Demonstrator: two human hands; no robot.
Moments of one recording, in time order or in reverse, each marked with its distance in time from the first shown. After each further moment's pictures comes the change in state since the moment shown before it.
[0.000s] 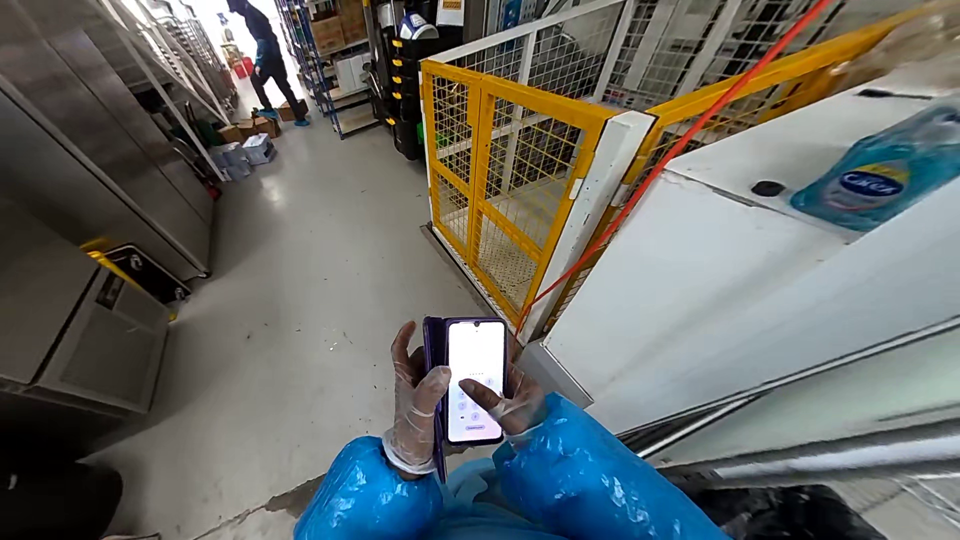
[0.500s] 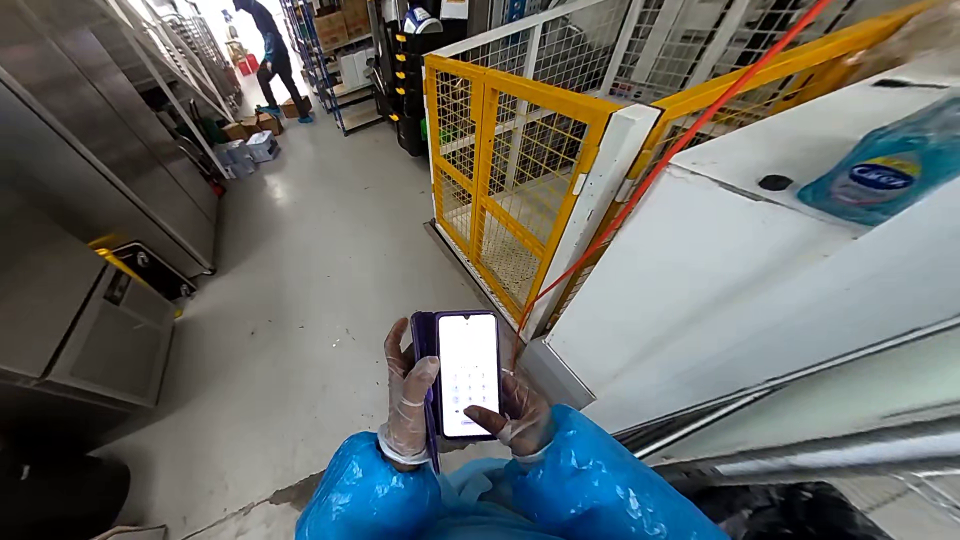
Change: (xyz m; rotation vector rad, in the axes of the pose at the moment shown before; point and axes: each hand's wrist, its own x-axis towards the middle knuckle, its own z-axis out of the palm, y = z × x) left_hand -0.002 0.001 -0.002 0.018 0.069 -0.015; right_hand -0.014 0.015 -0.021 0.043 -0.205 -0.070
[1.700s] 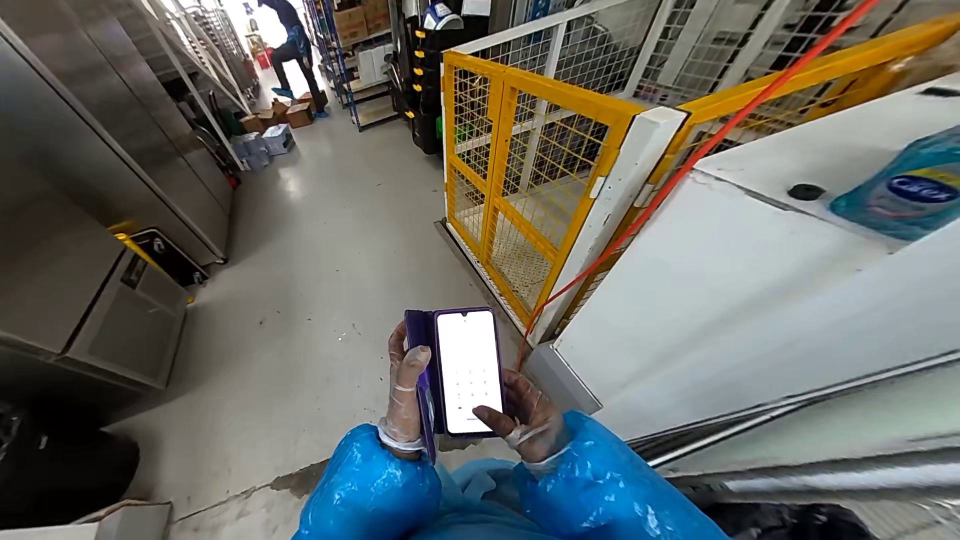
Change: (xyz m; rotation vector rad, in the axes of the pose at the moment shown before) left_hand 0.002 -0.005 -0.011 -0.153 -0.014 -0.005; right_hand -0.005 0.006 -0.003 -0.114 0.026 -0.073
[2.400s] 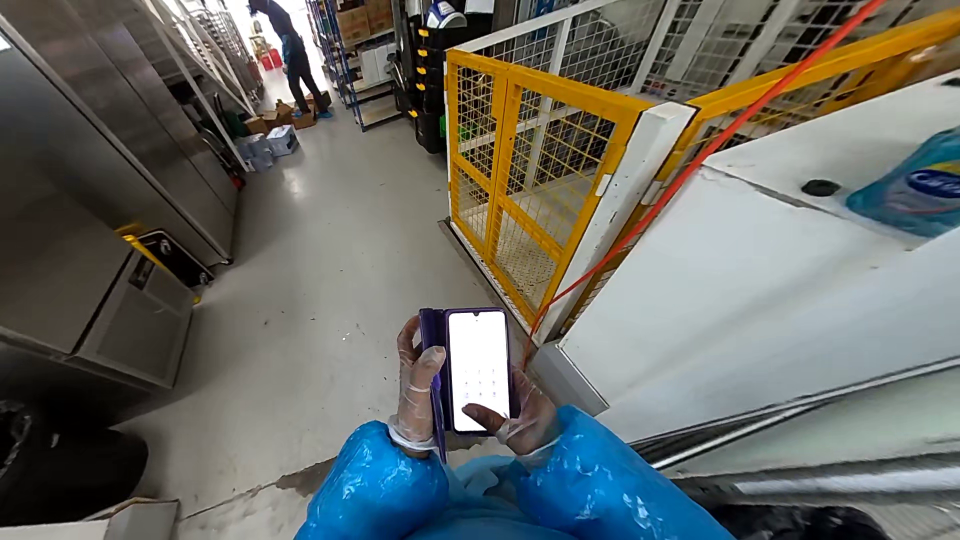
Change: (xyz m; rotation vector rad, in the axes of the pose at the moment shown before) left_hand 0.001 -0.004 0.007 0.057 0.035 -0.030; right_hand 0.010 -0.004 0.006 -0.222 0.015 0.119
